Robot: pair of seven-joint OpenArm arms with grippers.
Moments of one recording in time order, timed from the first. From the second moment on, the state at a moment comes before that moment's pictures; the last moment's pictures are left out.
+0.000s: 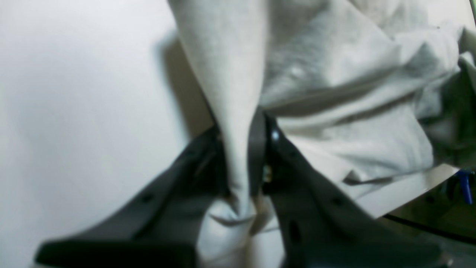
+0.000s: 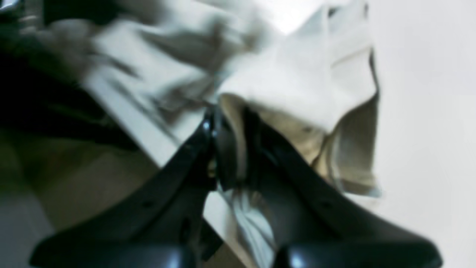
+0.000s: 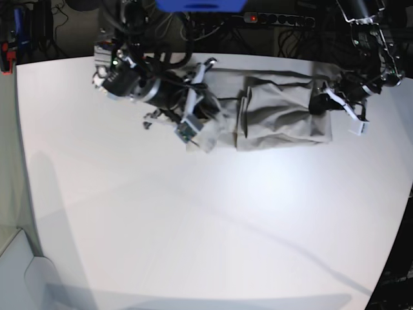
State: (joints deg) left arm 9.8 -13.2 -30.5 77.6 -42.8 -40.0 57.9; right arm -15.0 -8.7 -5.8 115.1 15.1 39.9 -63.8
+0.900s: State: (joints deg) left arm 9.8 -10.8 -30.5 77.7 -43.1 -40.0 57.3; right arm 4.9 -8.4 -25.0 96.8 15.2 39.9 -58.6
